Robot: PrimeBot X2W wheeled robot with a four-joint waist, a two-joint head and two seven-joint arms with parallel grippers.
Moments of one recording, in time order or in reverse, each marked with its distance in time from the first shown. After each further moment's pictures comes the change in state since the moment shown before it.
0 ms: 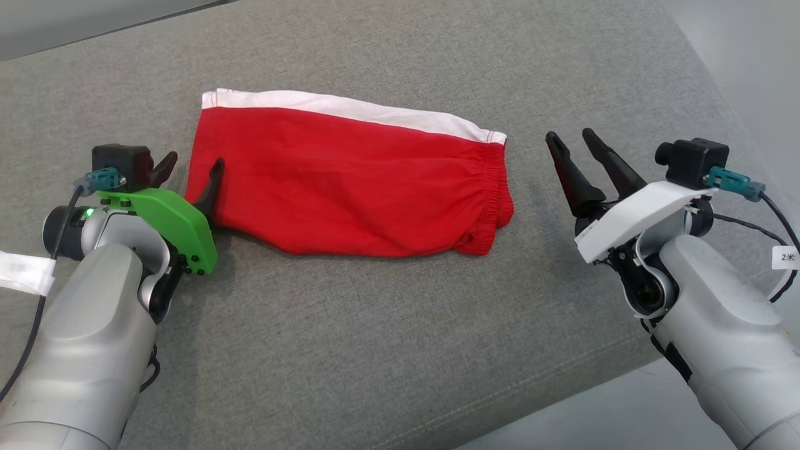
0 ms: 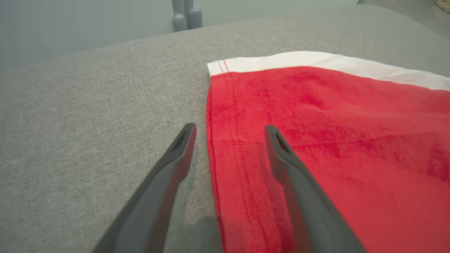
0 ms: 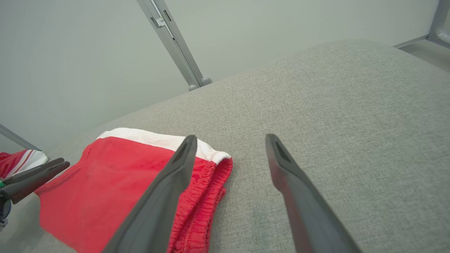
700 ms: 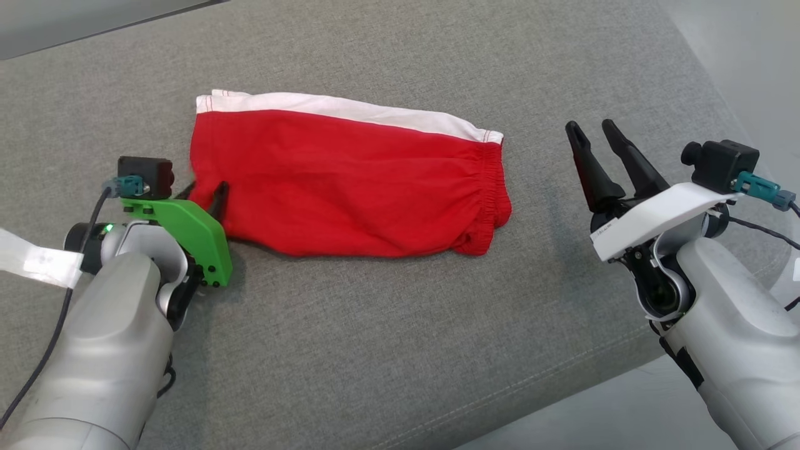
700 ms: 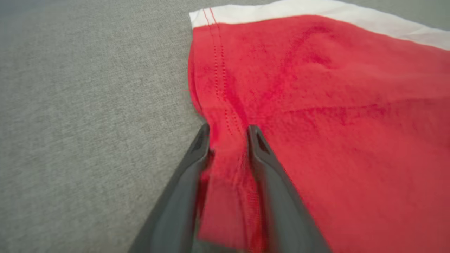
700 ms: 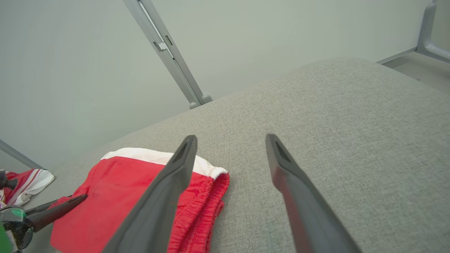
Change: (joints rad) left arm -0.013 -0.040 -0.026 0.092 -0.013 0.000 0.069; right arm 0.060 -0.013 -0.090 -0.102 -0.013 0.000 -0.006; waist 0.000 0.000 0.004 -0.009
